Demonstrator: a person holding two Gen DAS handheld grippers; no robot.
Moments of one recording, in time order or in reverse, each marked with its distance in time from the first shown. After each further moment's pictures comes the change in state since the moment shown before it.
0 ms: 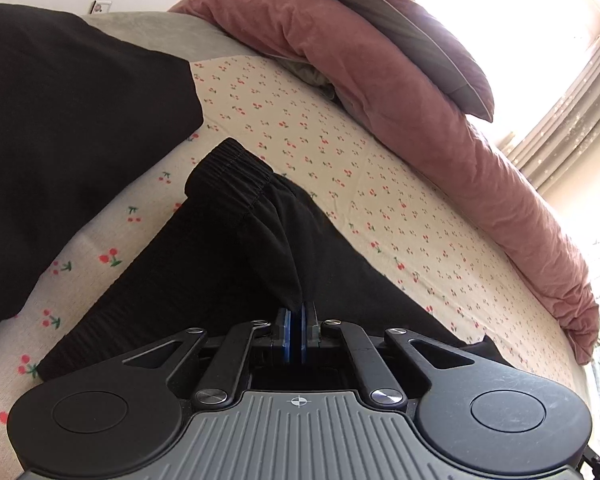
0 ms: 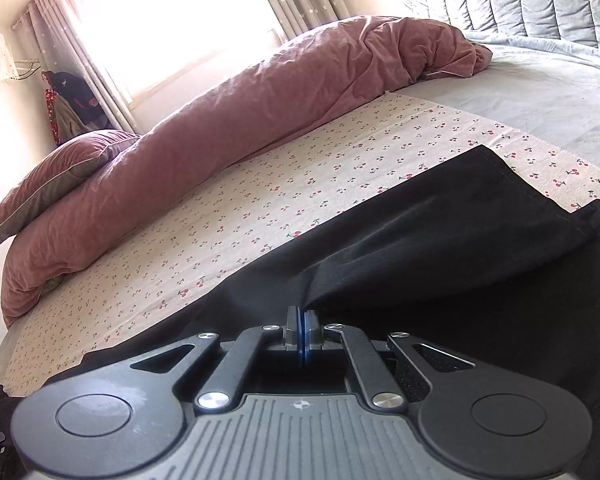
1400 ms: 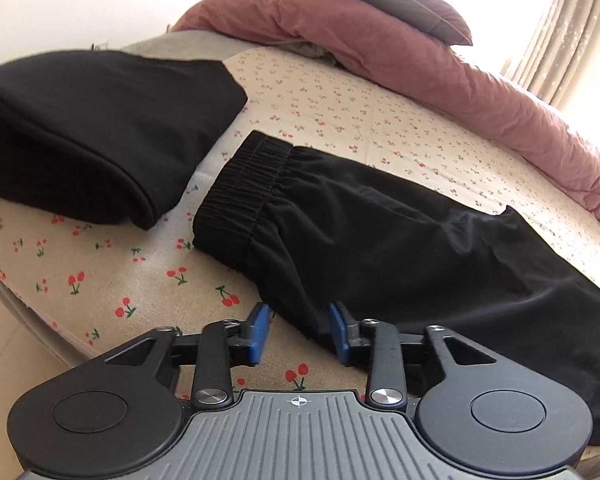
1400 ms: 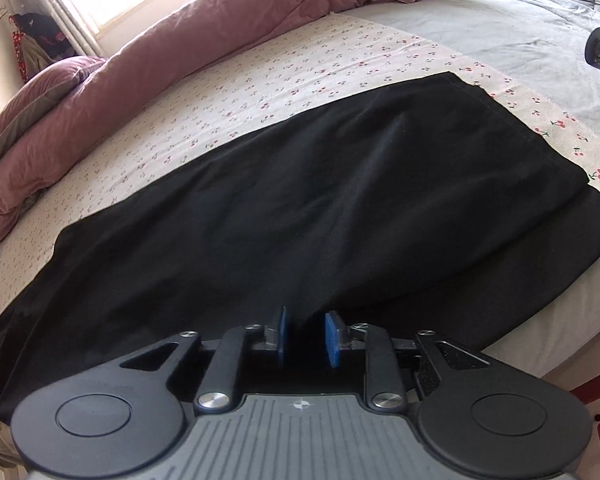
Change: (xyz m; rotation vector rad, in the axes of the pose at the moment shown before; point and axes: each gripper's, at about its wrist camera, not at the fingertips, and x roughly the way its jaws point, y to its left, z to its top) left arm -0.108 0.008 -0.070 0.277 0.044 0.160; right arm -0.090 -0.053 -0.053 0.019 0.194 -0.102
